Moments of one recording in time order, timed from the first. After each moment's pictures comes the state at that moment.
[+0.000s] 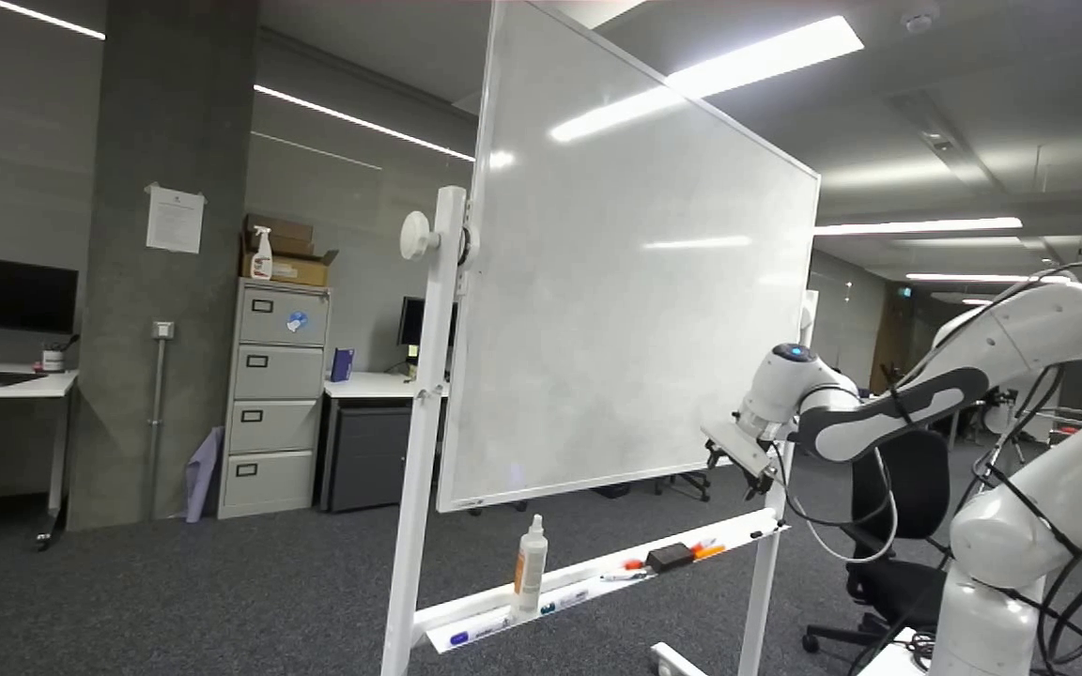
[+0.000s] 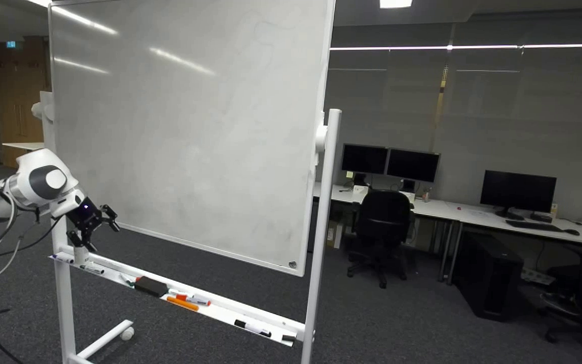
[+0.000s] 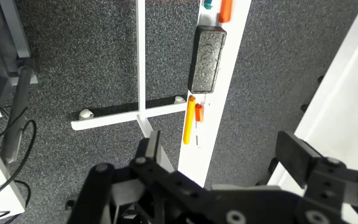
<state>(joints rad) 0.09 -0.62 0.26 -2.77 -0.38 2.48 2.13</state>
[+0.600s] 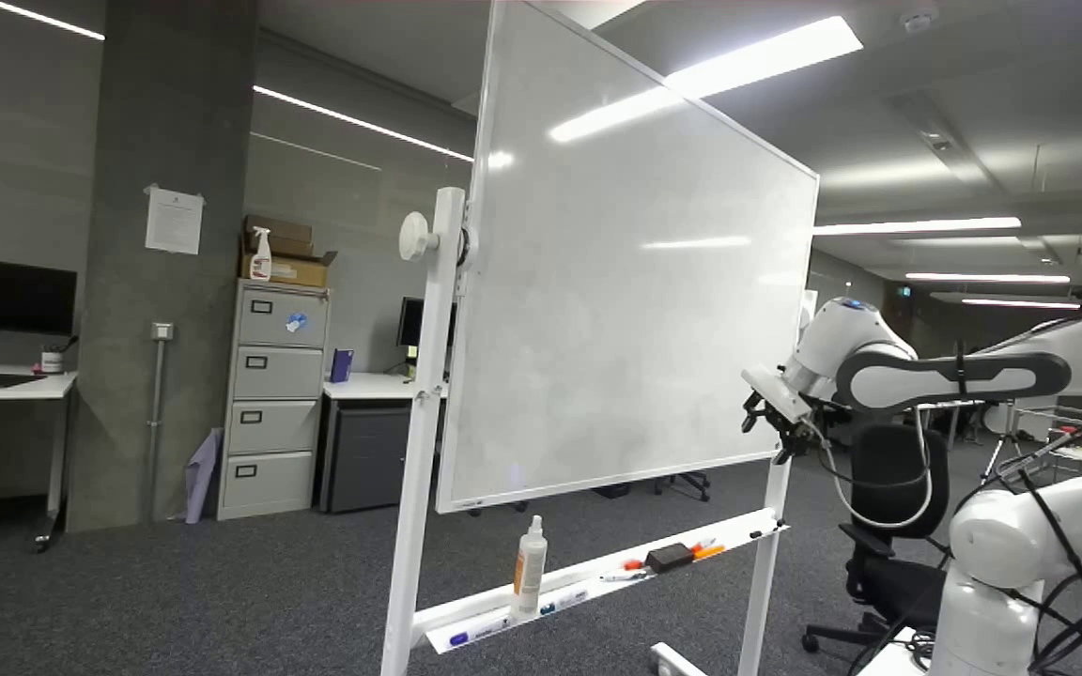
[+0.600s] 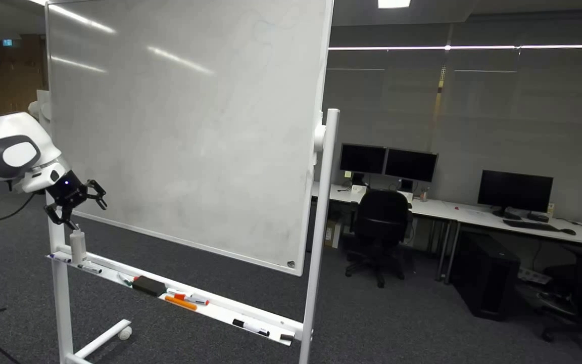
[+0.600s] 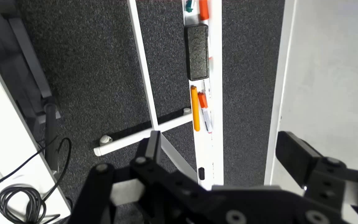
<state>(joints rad) 0.08 -0.99 0.19 -2.77 -0.10 2.24 2.00</state>
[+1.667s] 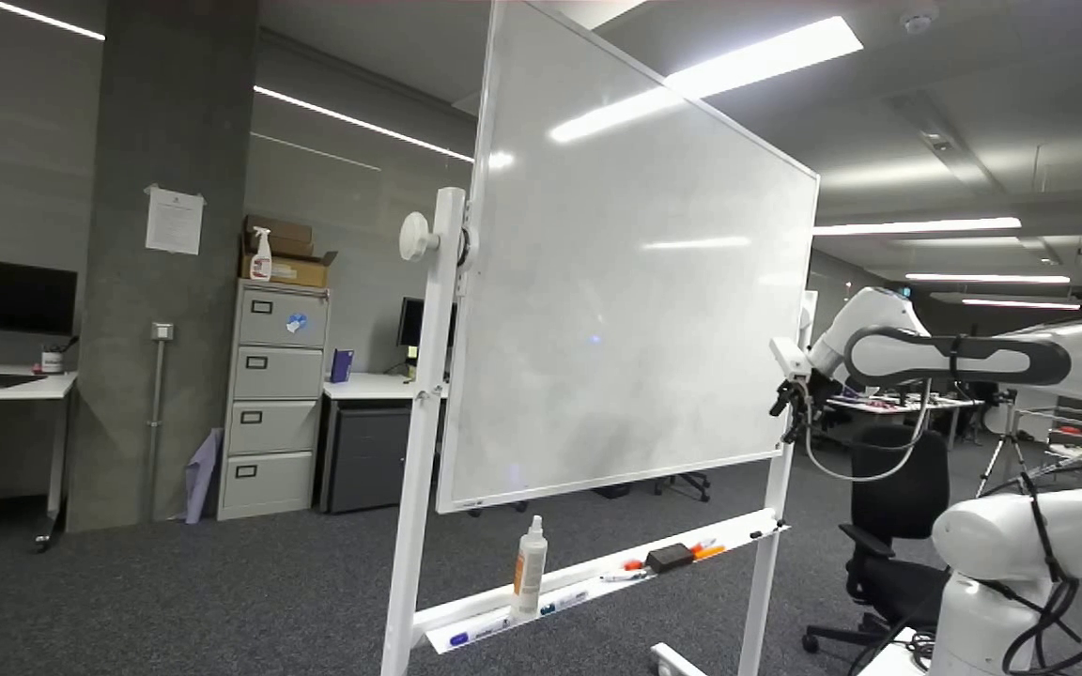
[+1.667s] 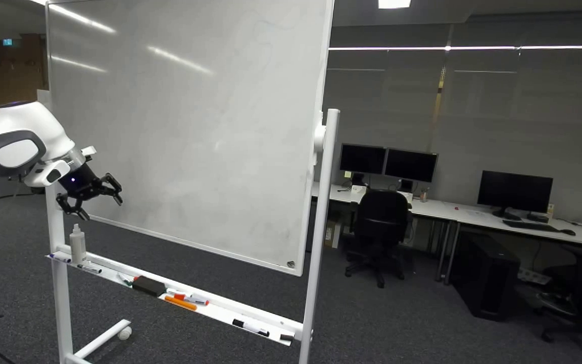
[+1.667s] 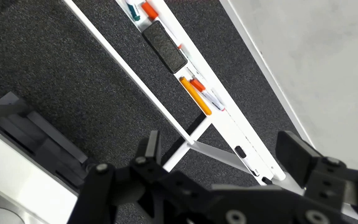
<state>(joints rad) -0.16 -1.10 0.17 -2.77 0.11 2.23 2.17</state>
